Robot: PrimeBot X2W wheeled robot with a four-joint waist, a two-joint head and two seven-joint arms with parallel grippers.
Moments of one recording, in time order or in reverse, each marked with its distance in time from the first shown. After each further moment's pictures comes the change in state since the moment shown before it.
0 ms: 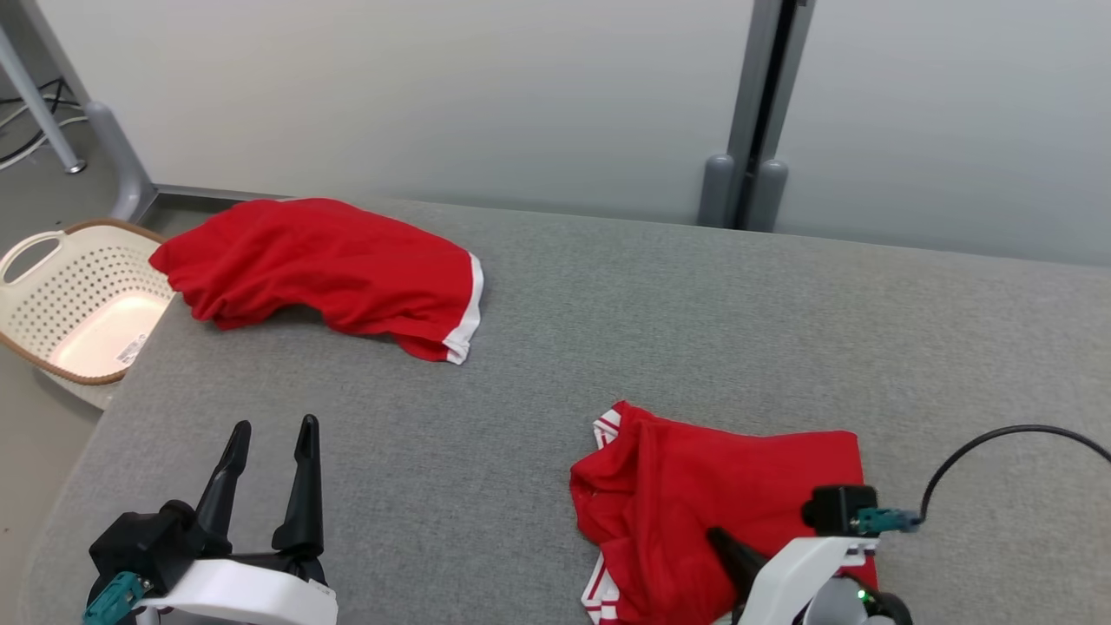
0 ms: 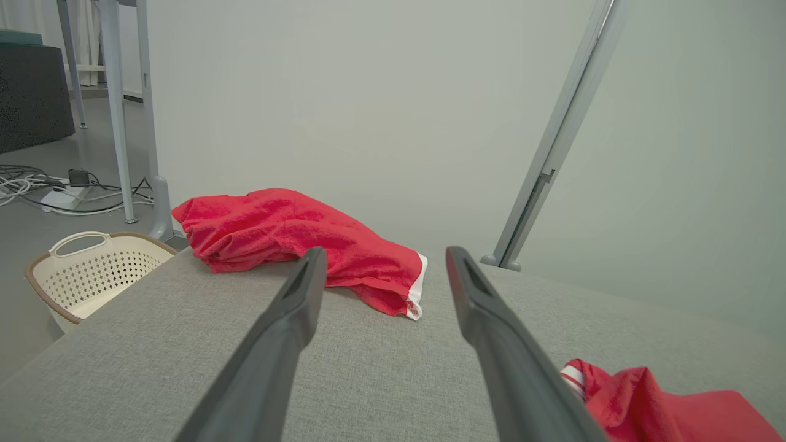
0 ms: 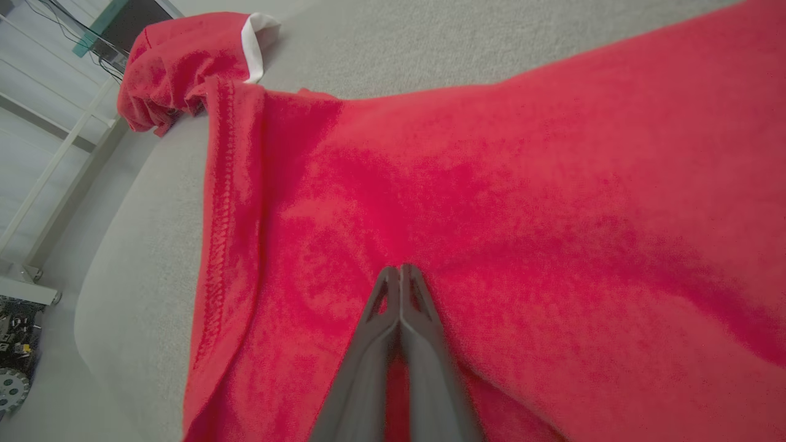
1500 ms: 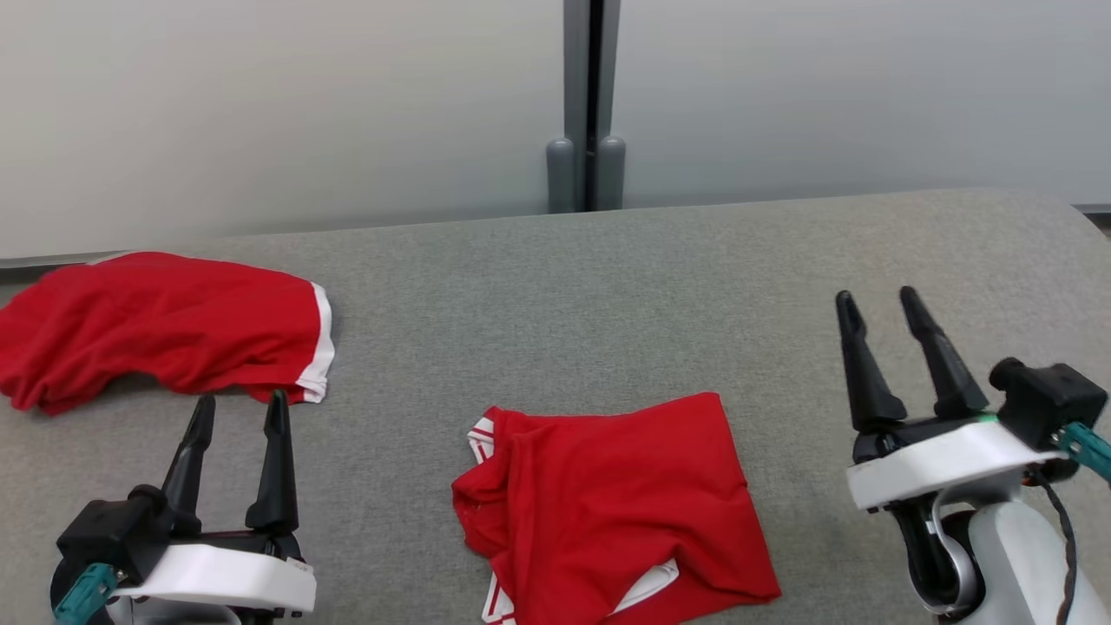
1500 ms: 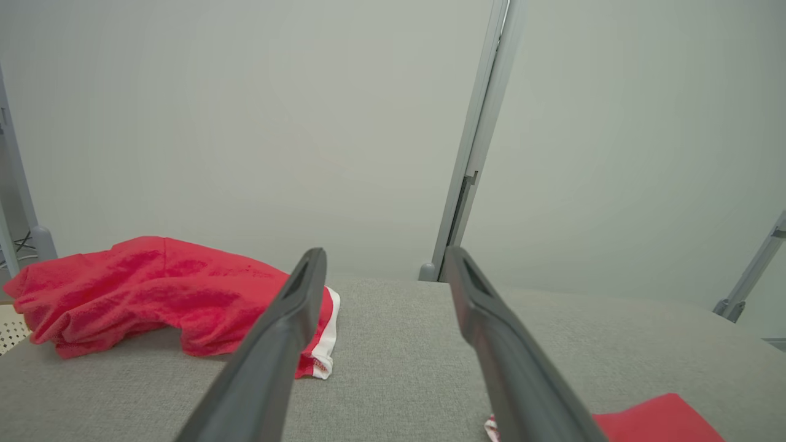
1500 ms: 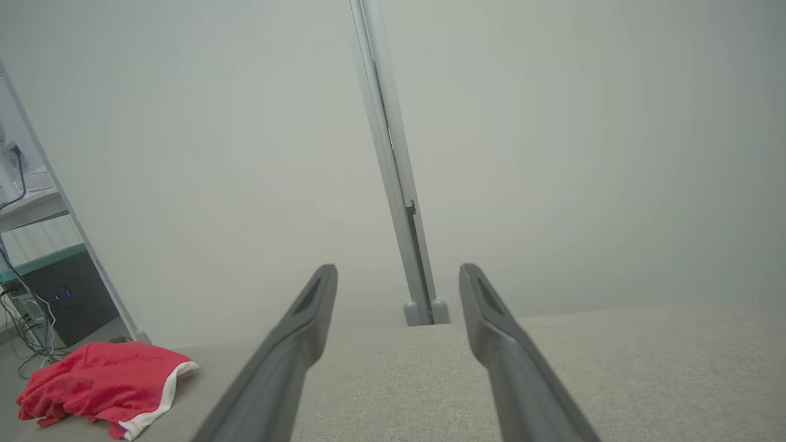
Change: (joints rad) left arm -0.005 -0.011 0.067 -0.025 0.072 0.004 0.000; right arm -0.029 -0.073 -0.208 -0.400 -0.230 0.000 -0.291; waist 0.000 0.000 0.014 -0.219
